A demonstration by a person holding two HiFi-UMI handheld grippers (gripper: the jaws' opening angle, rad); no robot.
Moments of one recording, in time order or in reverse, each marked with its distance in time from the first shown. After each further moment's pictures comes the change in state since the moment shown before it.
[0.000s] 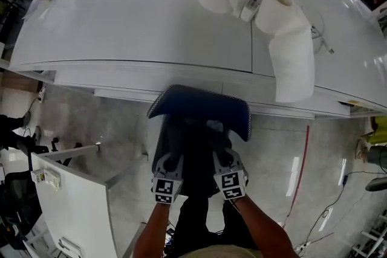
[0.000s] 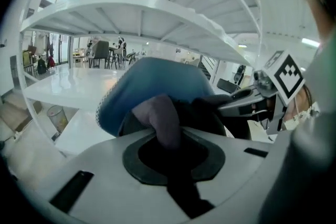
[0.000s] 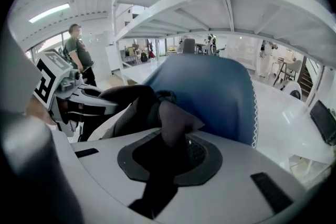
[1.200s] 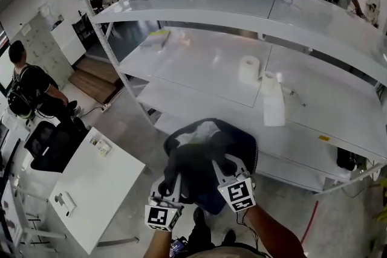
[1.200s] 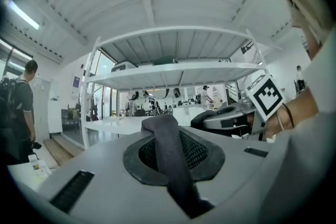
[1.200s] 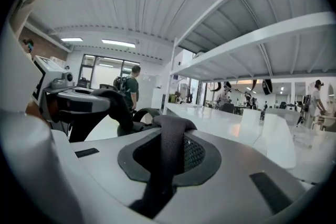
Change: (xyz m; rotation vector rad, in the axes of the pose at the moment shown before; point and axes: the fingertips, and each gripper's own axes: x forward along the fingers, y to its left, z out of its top) left arm -0.376 -0.159 0.223 0.100 -0.572 0.461; right arm -0.322 0.109 0.247 -0.361 -0.566 0.344
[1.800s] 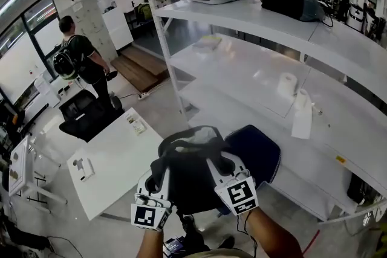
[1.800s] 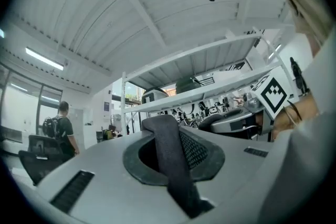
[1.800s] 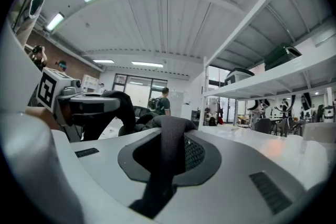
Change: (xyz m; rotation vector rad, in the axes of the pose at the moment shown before) left arm -0.164 0.037 0.108 0.109 -0.105 0.324; right arm -0.043 0.133 0.129 -0.027 -0.181 0.332
